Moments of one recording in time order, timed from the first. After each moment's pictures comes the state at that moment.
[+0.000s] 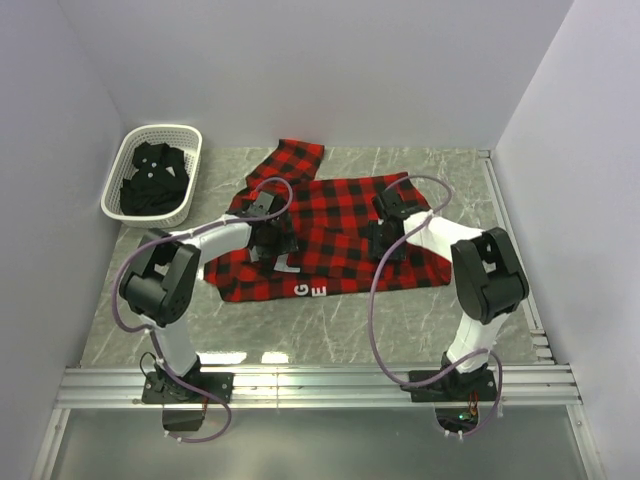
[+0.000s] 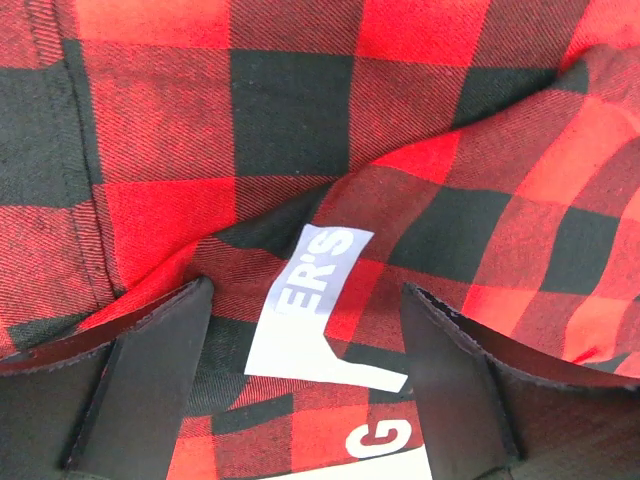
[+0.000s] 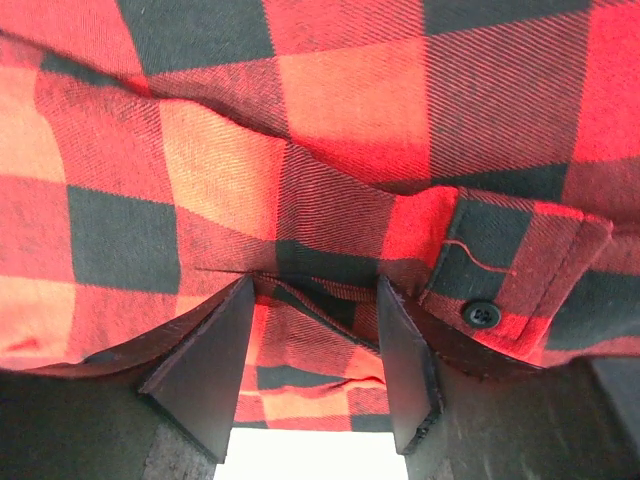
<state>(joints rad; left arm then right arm) -0.49 1.80 1.14 -0.41 -0.06 -0.68 0.39 1.80 1.13 -0.53 0.06 0.41</state>
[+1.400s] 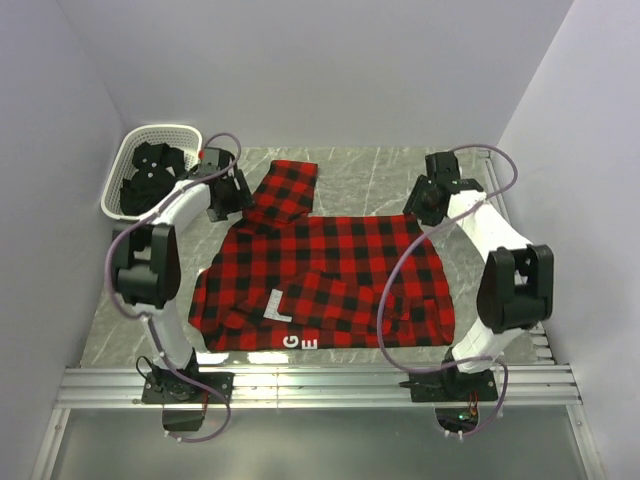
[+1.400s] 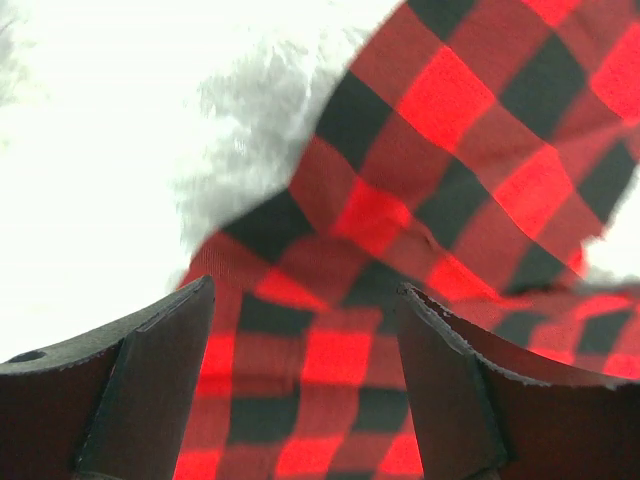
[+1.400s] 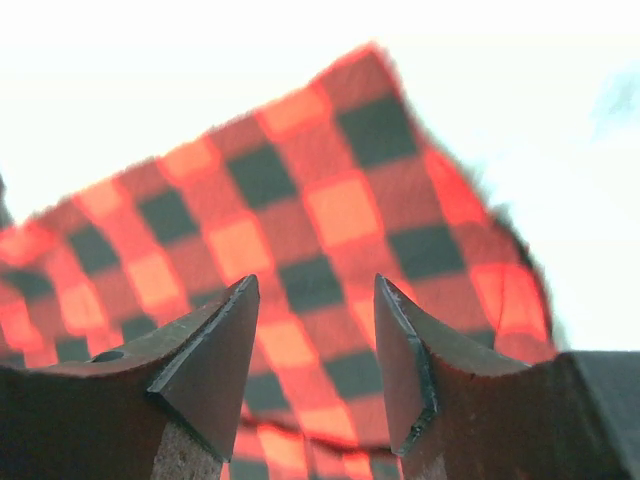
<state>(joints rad) -0.16 1.85 1.41 -0.52 -0.04 -0.52 0.13 1.65 1.29 -0.62 0.07 0.53</state>
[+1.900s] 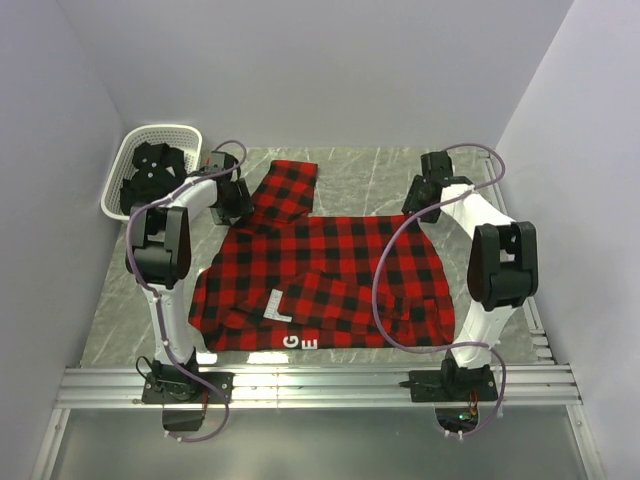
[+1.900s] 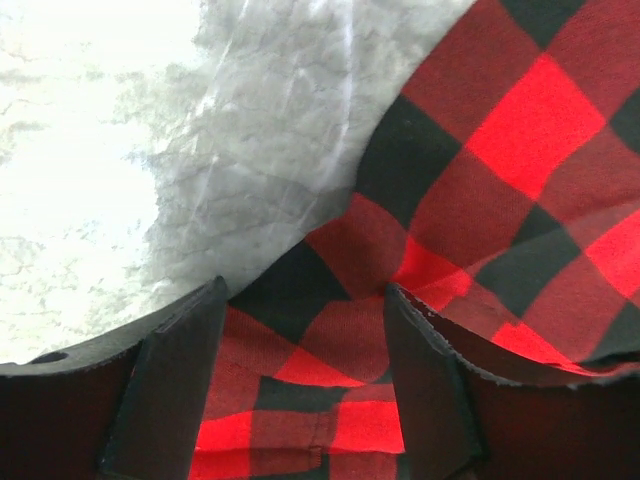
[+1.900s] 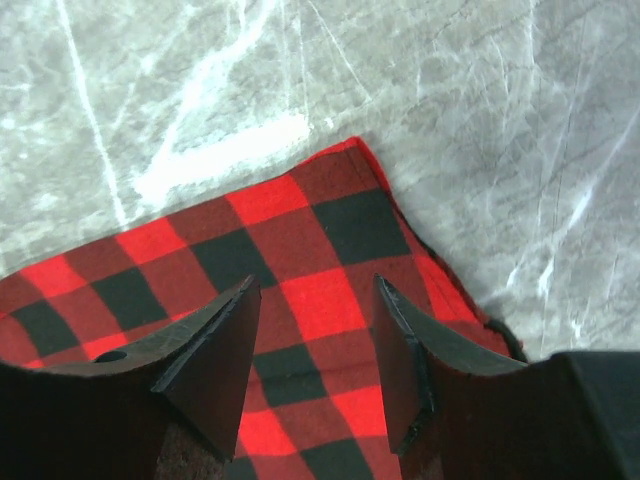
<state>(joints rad) -0.13 2.08 1.53 -0.54 -0.02 -0.46 0.09 1.83 1.36 -0.52 0.09 0.47</state>
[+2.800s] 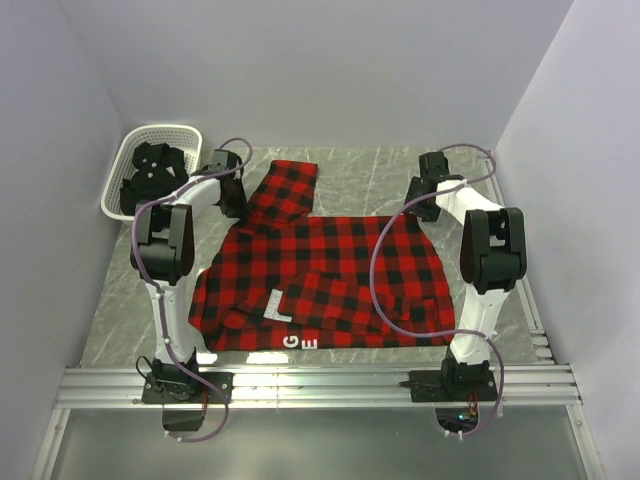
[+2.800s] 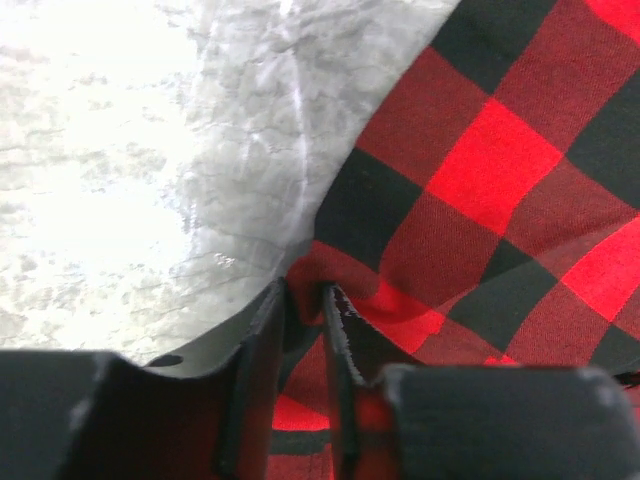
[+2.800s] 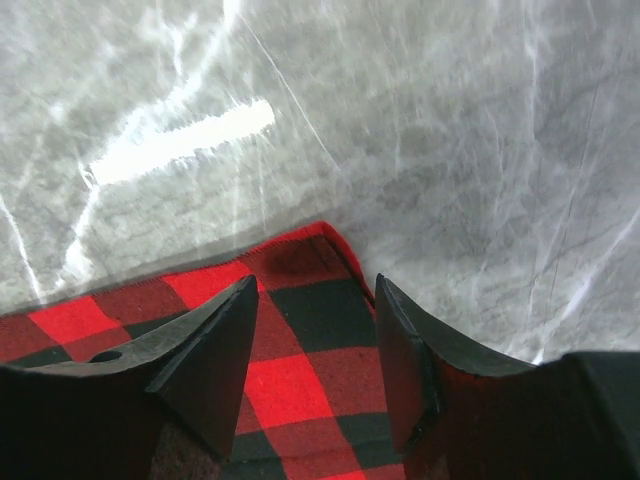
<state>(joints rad) -0.14 2.13 1.57 -0.49 0.00 -0.40 0.07 2.00 1.44 -0.48 0.11 0.39</state>
